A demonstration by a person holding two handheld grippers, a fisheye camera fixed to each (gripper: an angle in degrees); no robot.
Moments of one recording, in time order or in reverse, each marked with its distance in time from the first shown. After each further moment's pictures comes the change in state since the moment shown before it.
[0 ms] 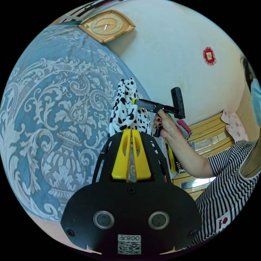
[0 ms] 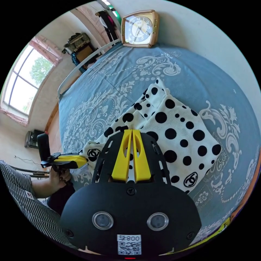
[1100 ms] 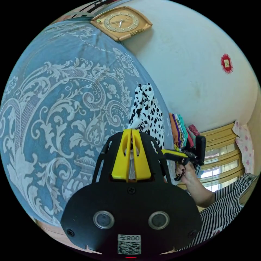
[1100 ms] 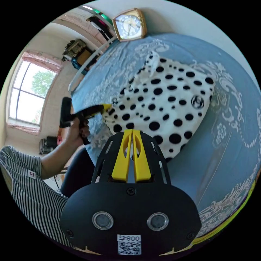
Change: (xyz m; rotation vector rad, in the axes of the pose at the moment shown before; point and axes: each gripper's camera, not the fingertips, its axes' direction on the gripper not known) left arm 0.051 -0.136 0.016 -0.041 -0.121 -0.098; right arm -0.024 0.248 -0.113 -0.094 -0.127 0.148
